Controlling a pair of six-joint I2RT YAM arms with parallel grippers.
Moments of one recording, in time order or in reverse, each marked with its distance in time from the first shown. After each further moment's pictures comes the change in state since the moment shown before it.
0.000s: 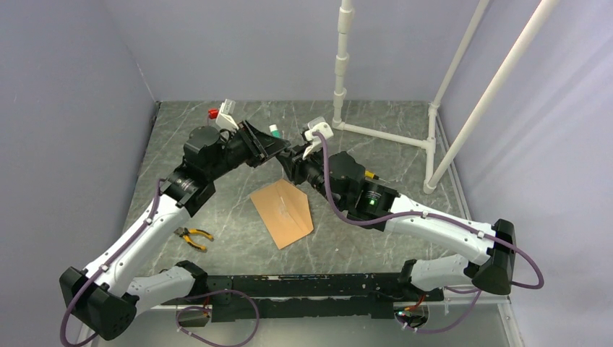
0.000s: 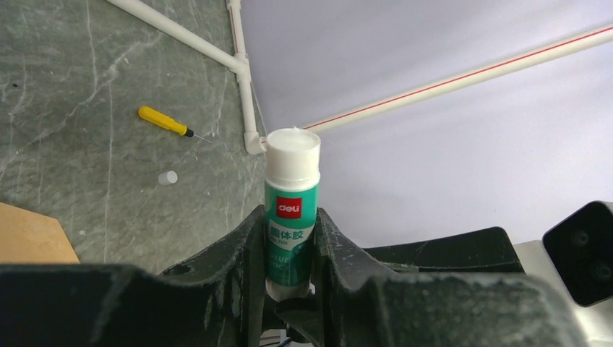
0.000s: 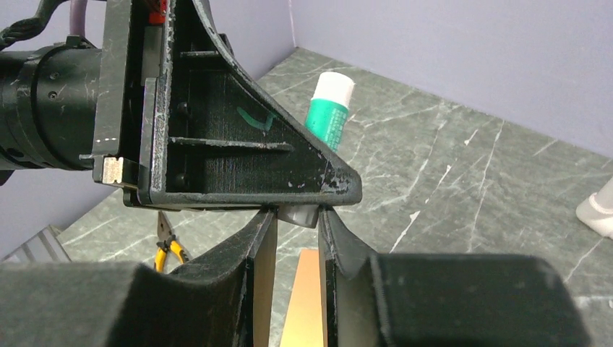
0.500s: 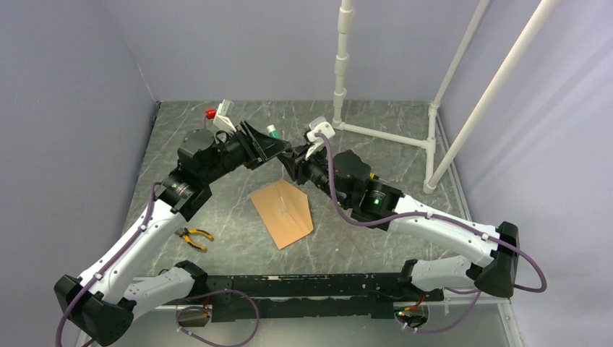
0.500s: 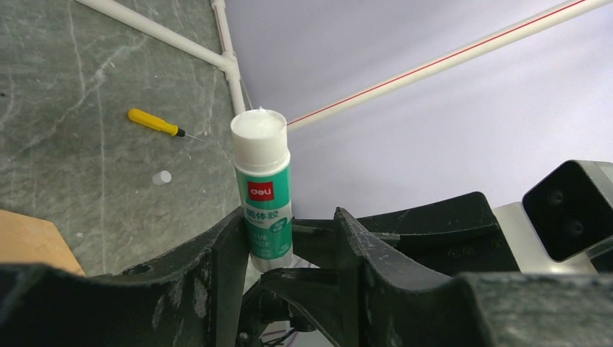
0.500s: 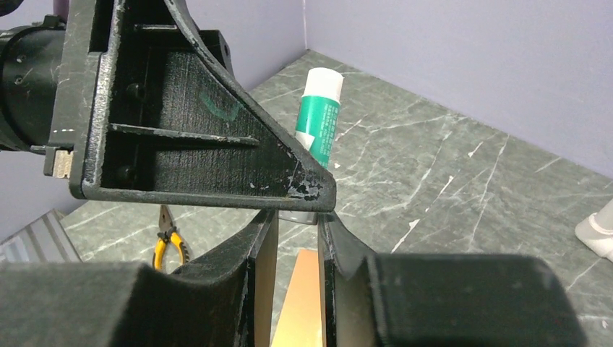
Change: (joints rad) left arm -0.006 -0.047 0.000 -0.006 0.022 0.034; right arm -0.014 -0.028 -0.014 0.009 -0.079 -0.050
